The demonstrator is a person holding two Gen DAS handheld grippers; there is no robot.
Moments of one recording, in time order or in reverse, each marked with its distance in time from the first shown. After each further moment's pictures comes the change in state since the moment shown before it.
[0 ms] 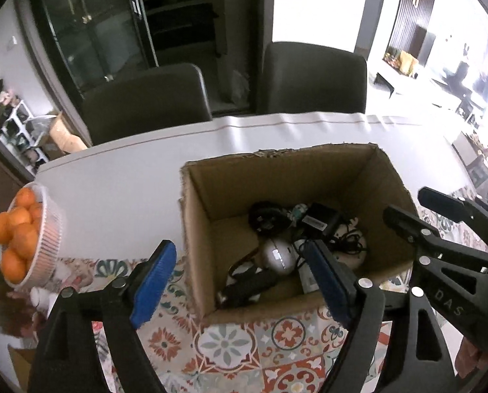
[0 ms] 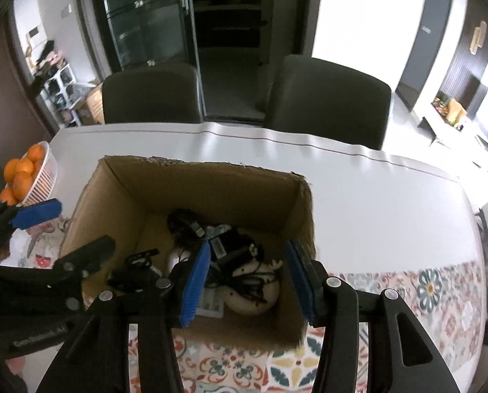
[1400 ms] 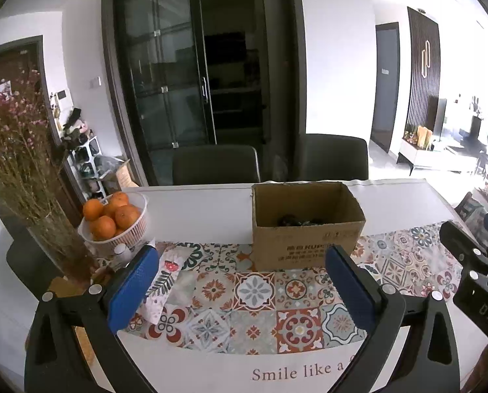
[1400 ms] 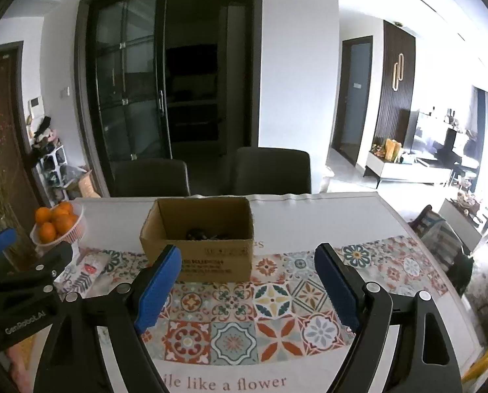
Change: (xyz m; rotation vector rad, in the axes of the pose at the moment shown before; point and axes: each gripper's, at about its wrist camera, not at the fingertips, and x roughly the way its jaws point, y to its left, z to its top) left arm -0.235 -0.010 -0.184 -0.107 -0.421 0.170; right arm -0.264 0.035 -0.179 0.136 -0.449 -0.158
